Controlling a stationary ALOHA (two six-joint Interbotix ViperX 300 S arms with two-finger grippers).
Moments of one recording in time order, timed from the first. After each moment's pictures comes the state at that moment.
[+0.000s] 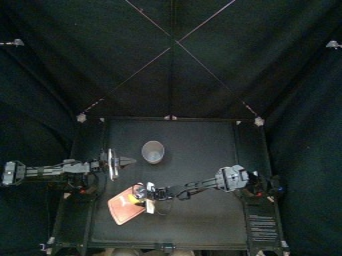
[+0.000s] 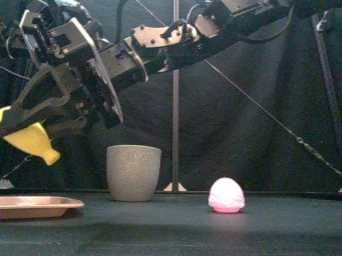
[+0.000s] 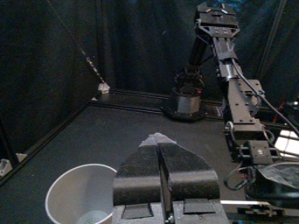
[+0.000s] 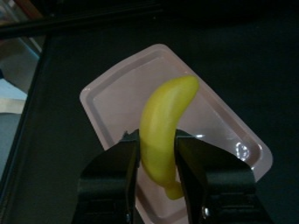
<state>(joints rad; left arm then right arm) 0.19 -0.90 1.22 -0.05 -0.36 0.00 0.13 0.58 -0.08 0.09 0.03 0.12</state>
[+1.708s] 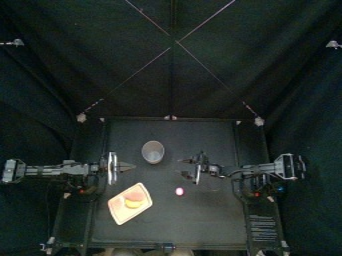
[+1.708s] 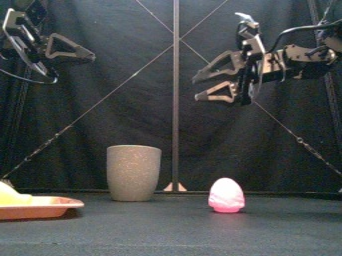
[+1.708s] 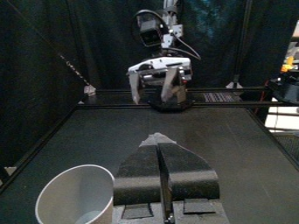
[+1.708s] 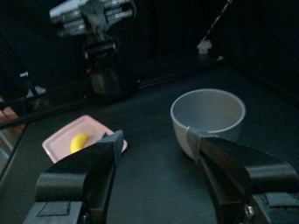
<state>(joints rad) 0.11 -0.92 1.25 0.07 -0.36 0.00 -0.14 -0.28 0.97 0.11 -0.67 0.11</state>
